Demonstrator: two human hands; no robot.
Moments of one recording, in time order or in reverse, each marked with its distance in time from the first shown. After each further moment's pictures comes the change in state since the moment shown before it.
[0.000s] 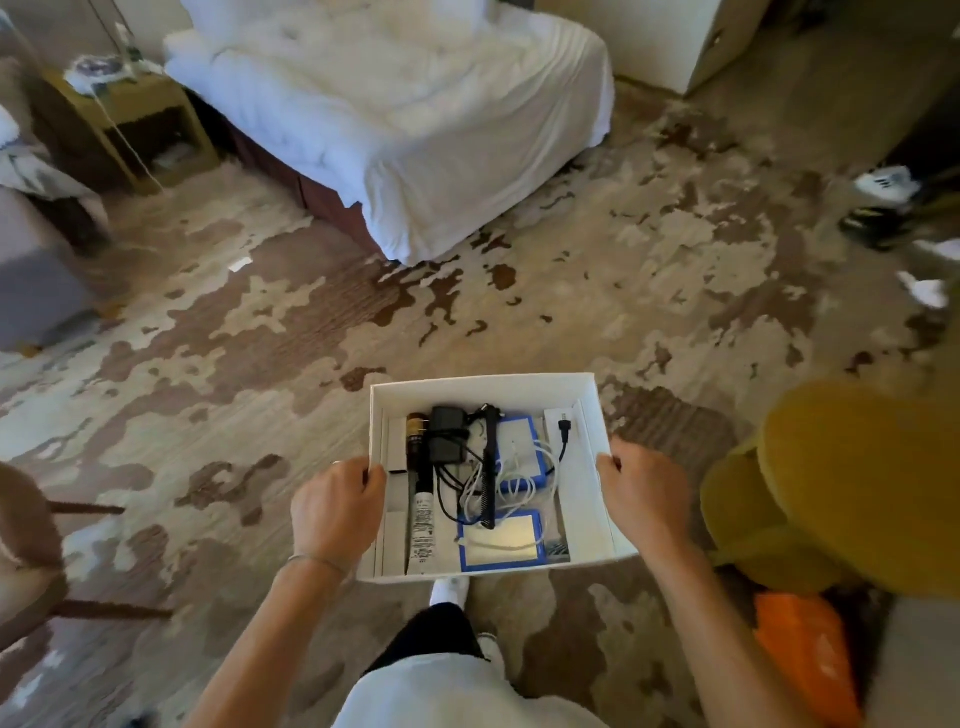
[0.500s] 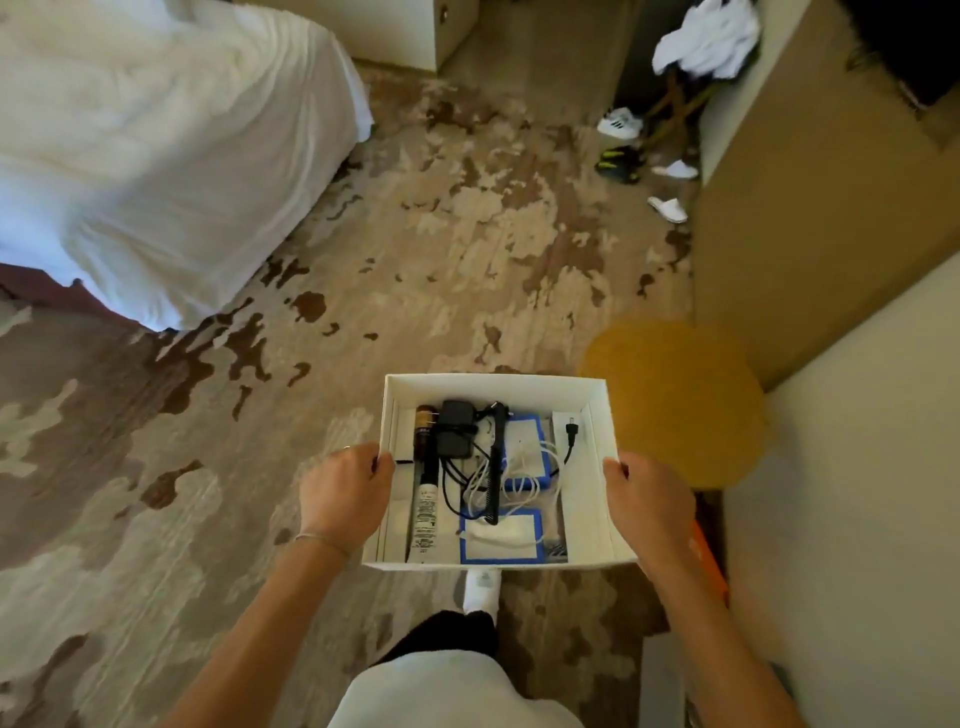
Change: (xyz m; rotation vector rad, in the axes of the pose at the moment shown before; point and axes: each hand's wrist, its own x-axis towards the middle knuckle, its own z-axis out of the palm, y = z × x) left_hand 0.084 0.271 0.122 0.002 -0.250 0.485; right_hand 0.045 0.204 -0.092 0.011 0.188 0.535
